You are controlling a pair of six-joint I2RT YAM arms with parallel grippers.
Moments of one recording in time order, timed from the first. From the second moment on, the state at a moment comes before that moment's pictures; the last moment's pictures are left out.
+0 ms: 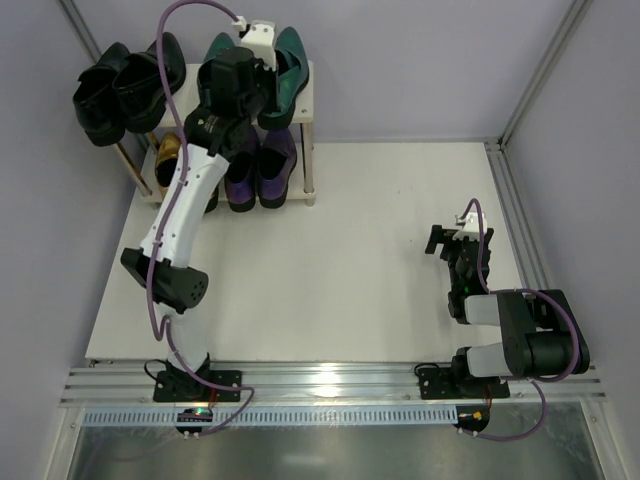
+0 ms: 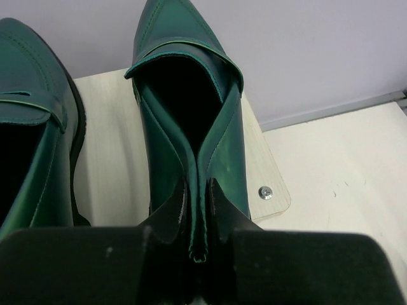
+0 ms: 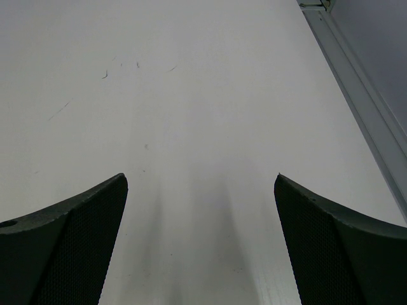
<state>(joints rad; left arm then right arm) -0.42 1.92 2.37 -0.65 -0.13 -0.03 0.03 1.38 0.20 1.06 0.15 -0.02</state>
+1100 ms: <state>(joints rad) -0.45 1.86 2.27 -0.58 -0.41 -0.05 0.03 1.38 0.20 1.06 0.15 -0.02</state>
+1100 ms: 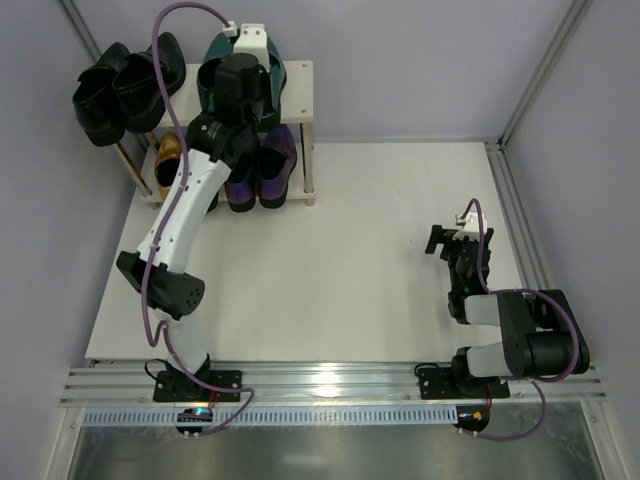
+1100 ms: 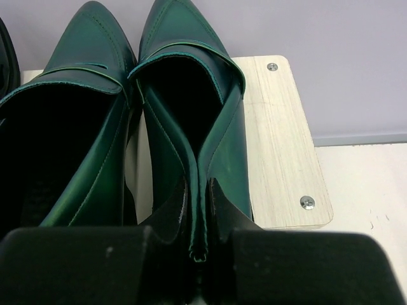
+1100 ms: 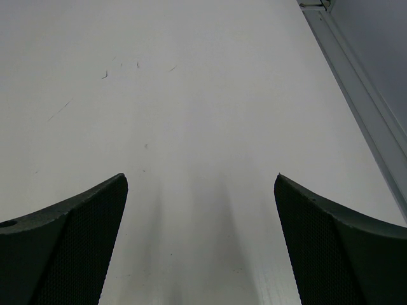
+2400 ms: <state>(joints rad) -0.35 1.56 2.29 -0.53 -0.47 -0.03 0.03 1.38 0.20 1.06 0.15 -0.02</state>
